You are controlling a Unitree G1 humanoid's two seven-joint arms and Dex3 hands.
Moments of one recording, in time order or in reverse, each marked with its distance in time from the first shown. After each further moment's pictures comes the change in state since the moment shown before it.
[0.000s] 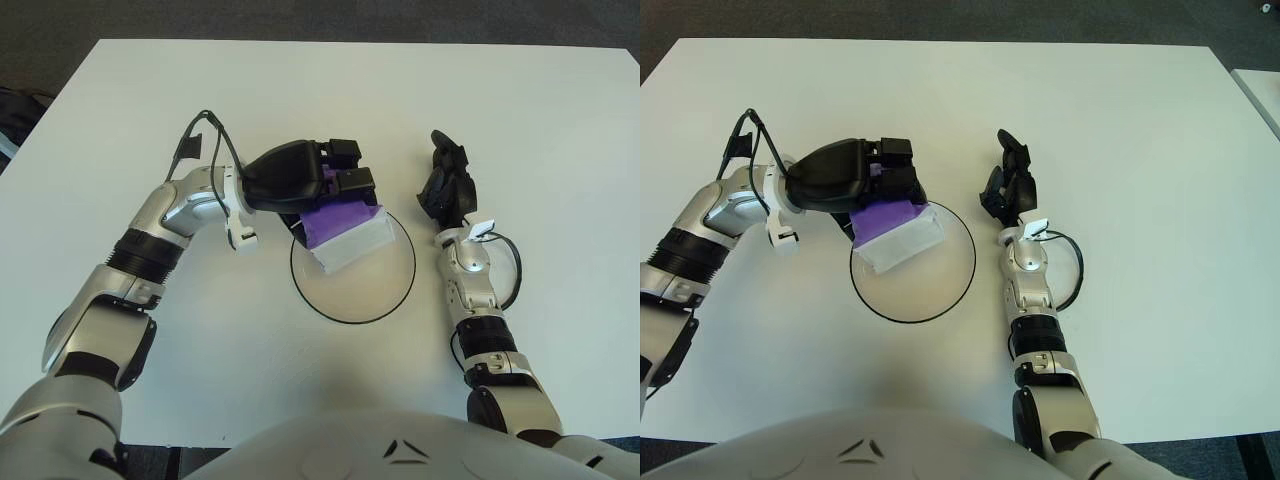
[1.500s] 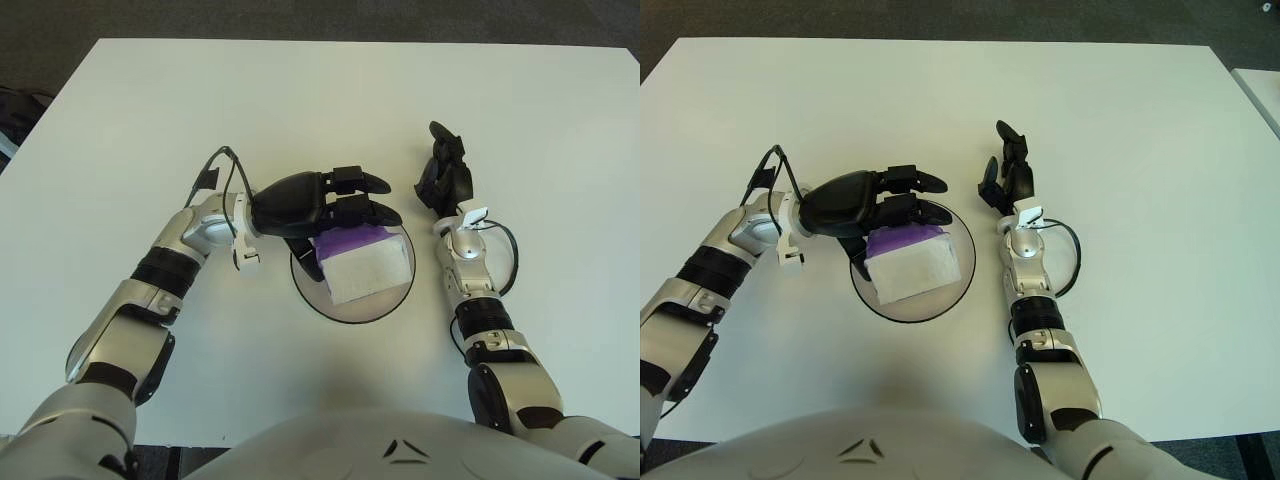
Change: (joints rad) left arm 0.050 -0.055 -0.005 0.136 0.005 -0.129 -0.038; right arm -0.127 -0.053 0.007 0.209 -0.057 -0.124 -0.041
